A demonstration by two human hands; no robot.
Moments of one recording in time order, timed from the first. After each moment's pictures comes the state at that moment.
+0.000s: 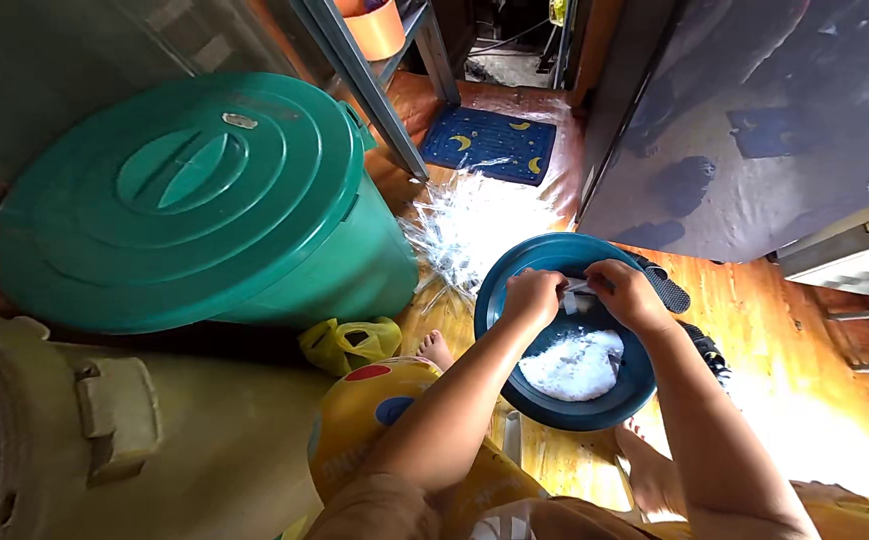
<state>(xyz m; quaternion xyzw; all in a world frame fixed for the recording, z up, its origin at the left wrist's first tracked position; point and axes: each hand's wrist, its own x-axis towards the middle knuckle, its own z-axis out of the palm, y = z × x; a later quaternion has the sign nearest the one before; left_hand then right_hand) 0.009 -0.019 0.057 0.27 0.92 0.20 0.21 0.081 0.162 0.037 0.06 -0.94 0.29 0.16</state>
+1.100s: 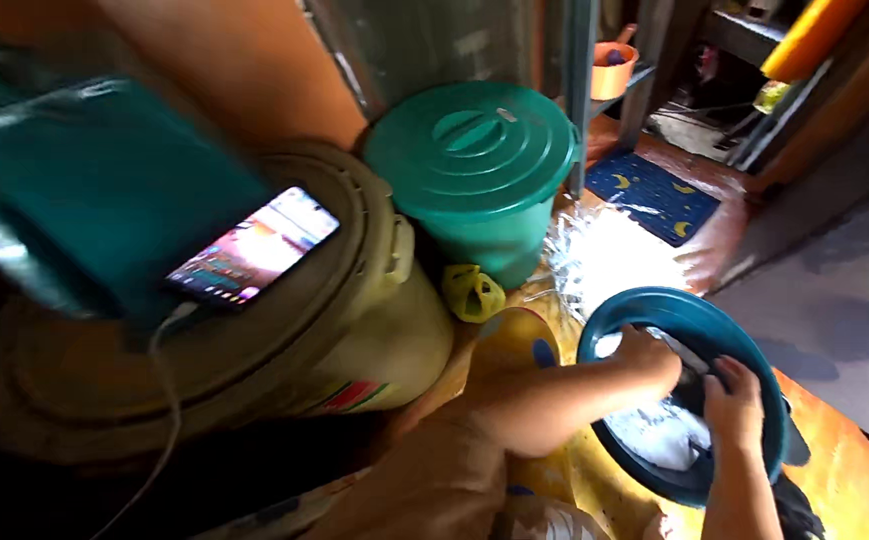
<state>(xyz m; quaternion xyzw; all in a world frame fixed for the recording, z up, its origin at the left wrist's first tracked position) 0.071 -0.051 0.095 0.30 0.91 0.16 0.25 0.110 0.129 0.007 -0.15 -0.89 0.42 0.10</state>
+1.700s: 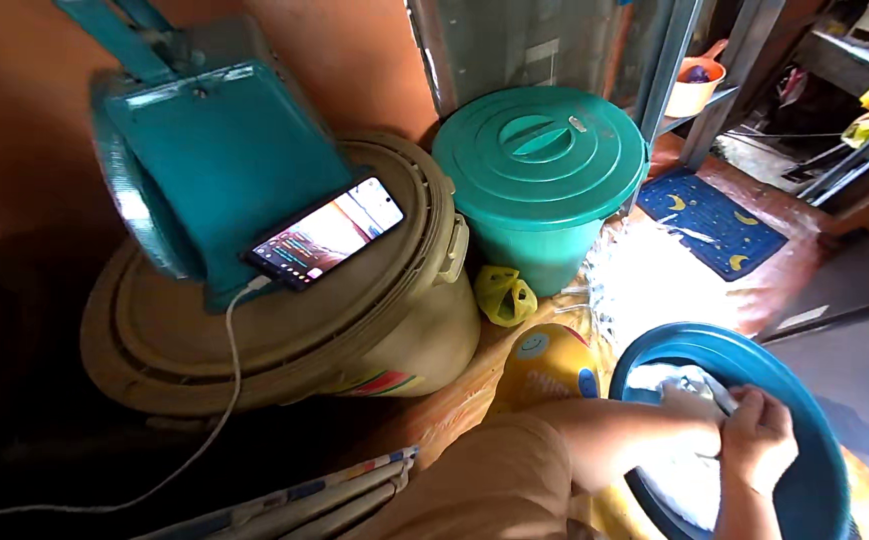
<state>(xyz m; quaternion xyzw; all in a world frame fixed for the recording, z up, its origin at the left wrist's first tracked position) 0.060 -0.035 0.066 0.24 0.87 0.23 0.37 0.082 0.075 0.010 -0.10 -0.90 0.34 0.26</state>
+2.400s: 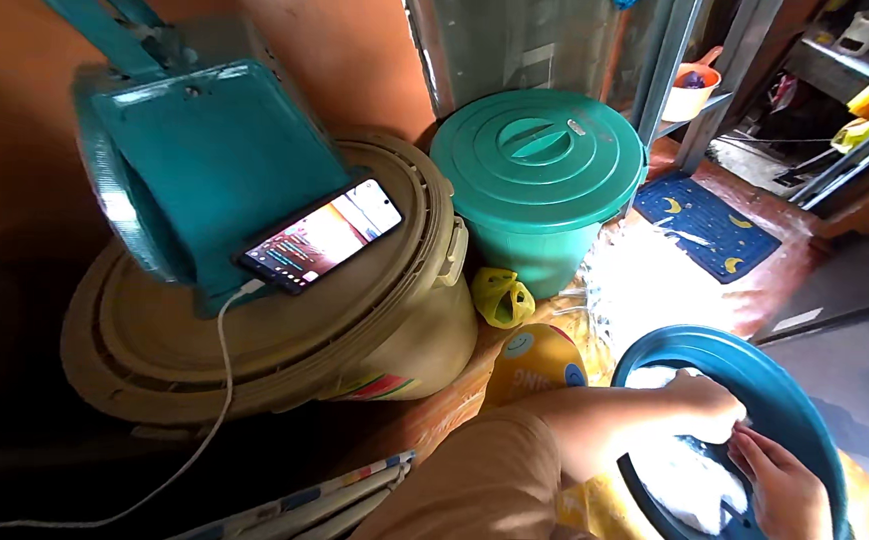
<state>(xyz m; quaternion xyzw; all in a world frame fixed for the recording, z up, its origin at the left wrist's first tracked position) 0.029 -0.037 0.055 0.37 0.85 0.24 0.27 0.121 0.122 0.006 -0.18 -0.79 0.59 0.04</state>
